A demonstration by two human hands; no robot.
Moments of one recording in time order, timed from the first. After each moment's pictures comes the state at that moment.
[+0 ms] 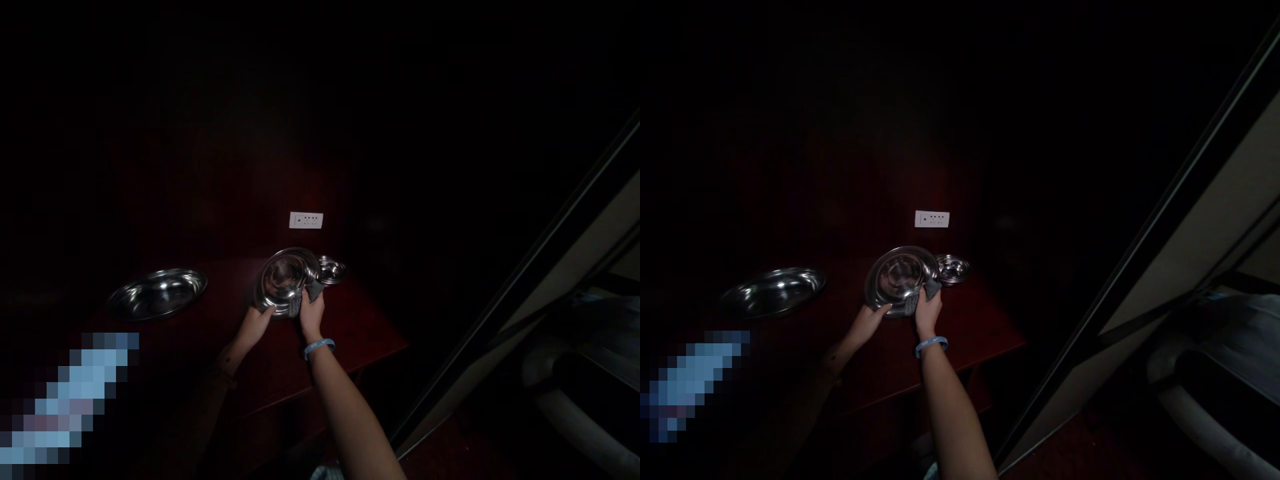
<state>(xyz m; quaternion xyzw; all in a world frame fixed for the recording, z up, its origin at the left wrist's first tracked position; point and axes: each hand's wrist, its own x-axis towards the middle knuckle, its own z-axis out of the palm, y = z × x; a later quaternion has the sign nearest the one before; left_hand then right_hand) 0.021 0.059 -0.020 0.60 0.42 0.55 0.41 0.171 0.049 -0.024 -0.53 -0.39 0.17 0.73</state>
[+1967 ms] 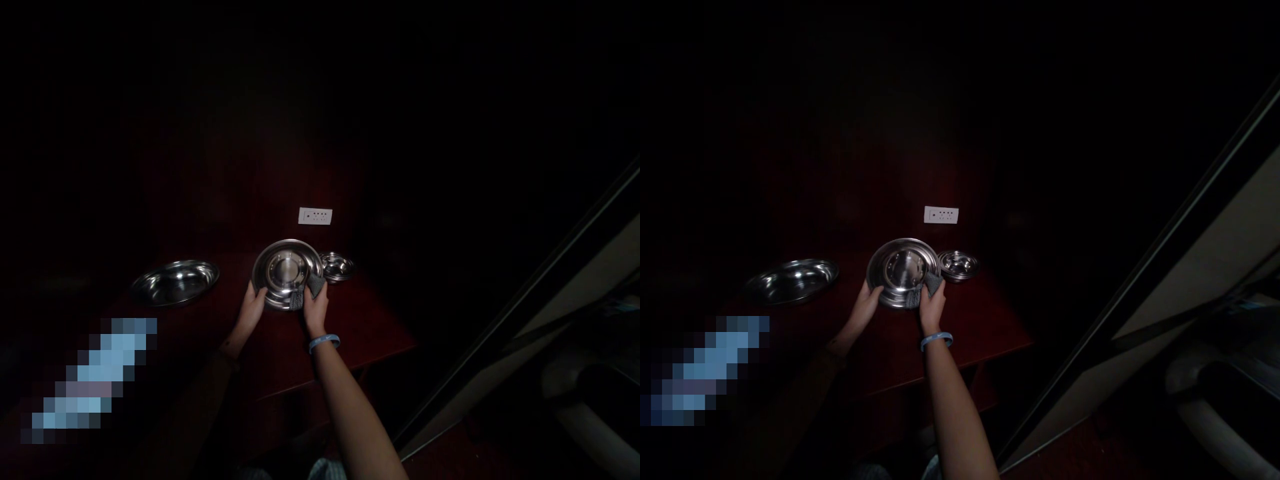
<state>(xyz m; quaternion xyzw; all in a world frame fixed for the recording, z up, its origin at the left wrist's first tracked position) 0.007 0.070 -0.014 0.55 0.43 0.63 0.35 0.163 0.030 -0.008 -0.53 -0.44 0.18 0.70</state>
